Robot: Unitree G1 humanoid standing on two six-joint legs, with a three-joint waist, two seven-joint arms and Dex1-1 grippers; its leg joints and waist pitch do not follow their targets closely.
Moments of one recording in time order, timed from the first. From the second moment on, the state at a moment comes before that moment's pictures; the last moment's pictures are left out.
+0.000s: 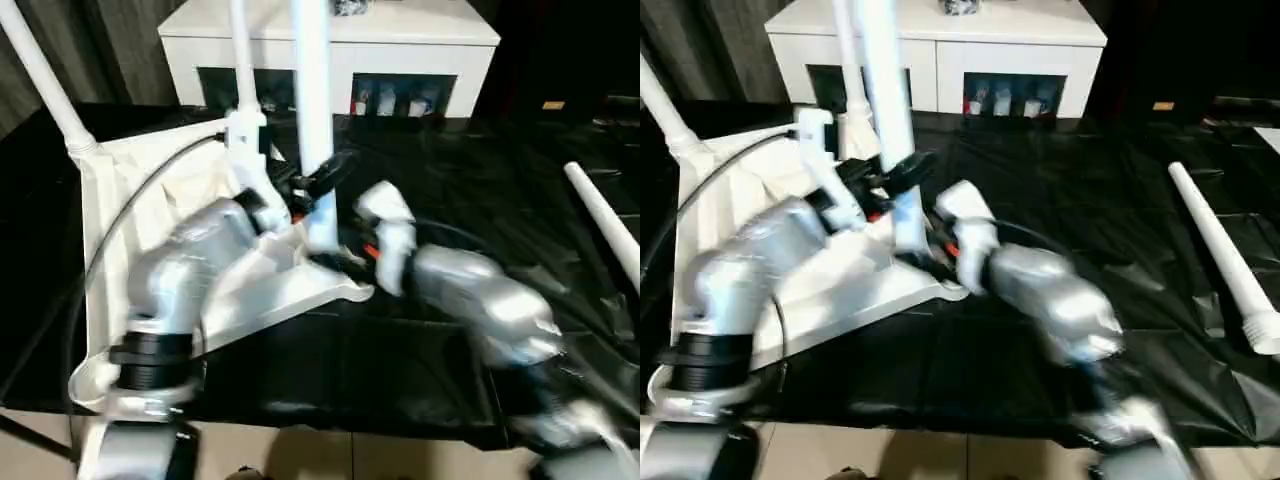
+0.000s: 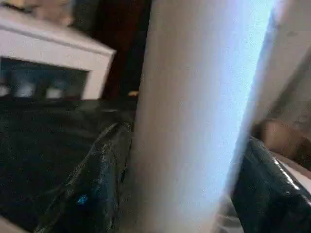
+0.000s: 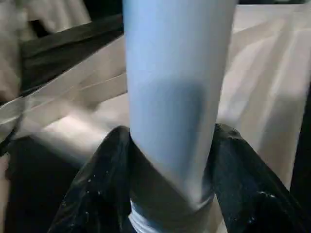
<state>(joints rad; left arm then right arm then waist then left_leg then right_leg) -0.62 0.16 0.12 -0.02 -0.63 0.72 -0.52 -0.51 -0.28 0.21 0.07 0.35 0.61 0.78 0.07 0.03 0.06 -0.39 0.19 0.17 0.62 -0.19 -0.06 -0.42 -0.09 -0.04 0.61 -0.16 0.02</state>
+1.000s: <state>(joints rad) -0.59 0.36 0.06 -0.01 -0.82 0.82 -1.03 -0.43 -0.47 0.26 0.01 0.46 0.61 1.22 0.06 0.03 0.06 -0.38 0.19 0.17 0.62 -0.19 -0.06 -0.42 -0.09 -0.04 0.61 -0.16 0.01</state>
